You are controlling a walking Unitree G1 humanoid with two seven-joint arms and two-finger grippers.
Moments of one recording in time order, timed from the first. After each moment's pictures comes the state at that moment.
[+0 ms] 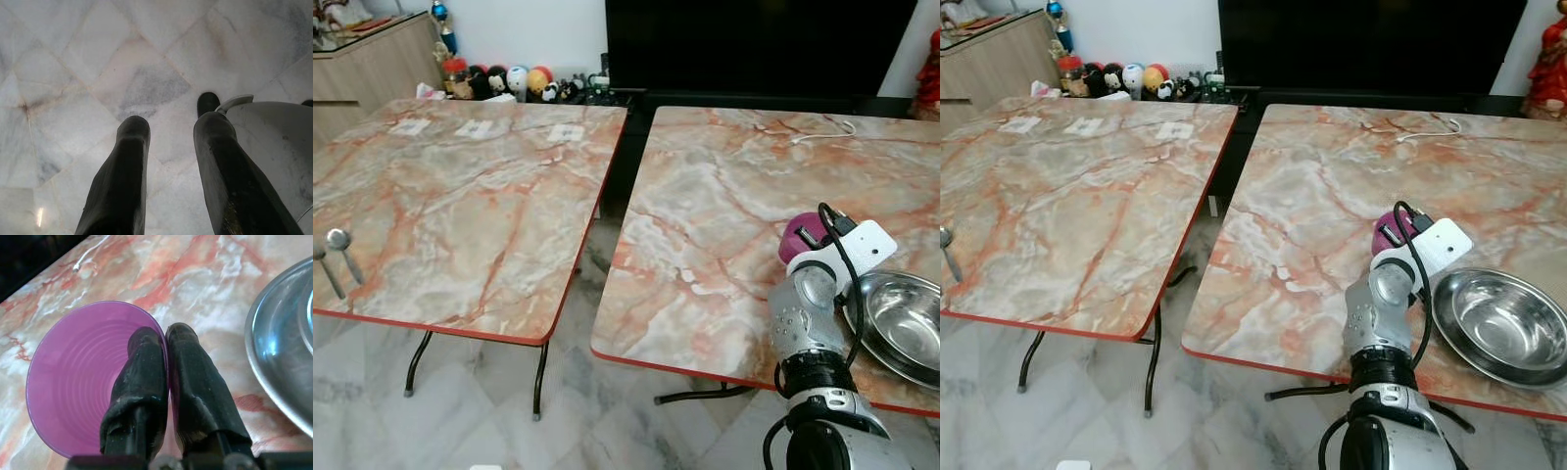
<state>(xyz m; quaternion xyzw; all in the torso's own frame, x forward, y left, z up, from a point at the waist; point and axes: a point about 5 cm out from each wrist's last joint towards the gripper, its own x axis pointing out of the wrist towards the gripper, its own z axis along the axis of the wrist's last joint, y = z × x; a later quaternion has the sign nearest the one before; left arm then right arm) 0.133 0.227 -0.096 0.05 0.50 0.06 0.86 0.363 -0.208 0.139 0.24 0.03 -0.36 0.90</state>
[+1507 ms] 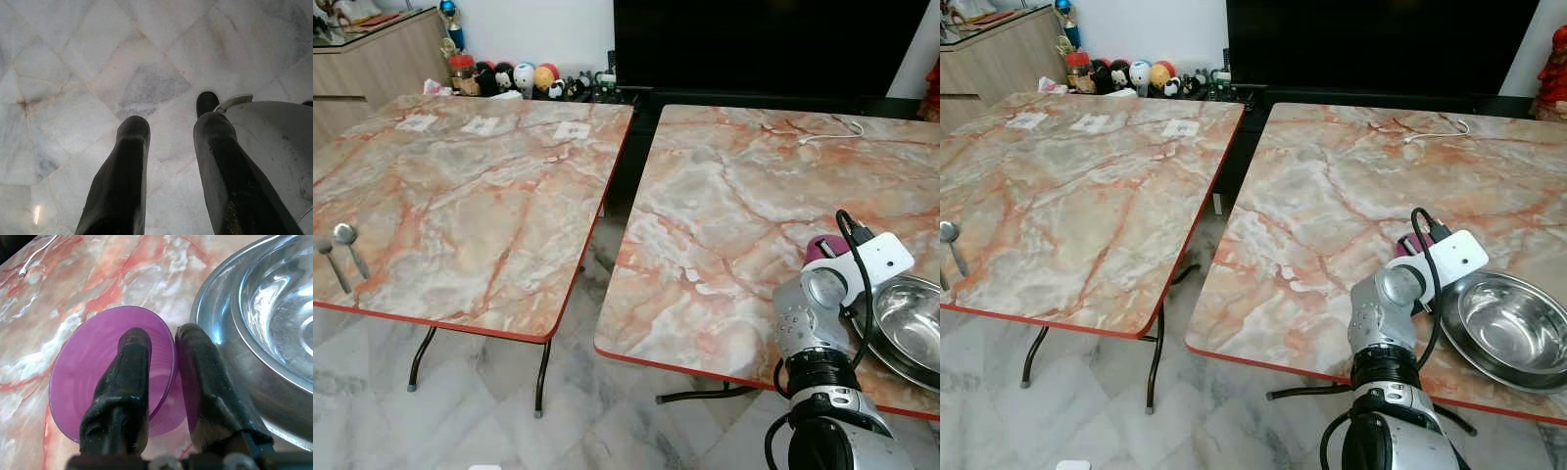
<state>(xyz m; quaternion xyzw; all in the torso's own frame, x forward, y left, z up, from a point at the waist) 0.133 0.227 -0.096 0.05 0.50 0.06 0.87 0.354 -0.220 0.133 0.24 0.05 -0.44 0.86</state>
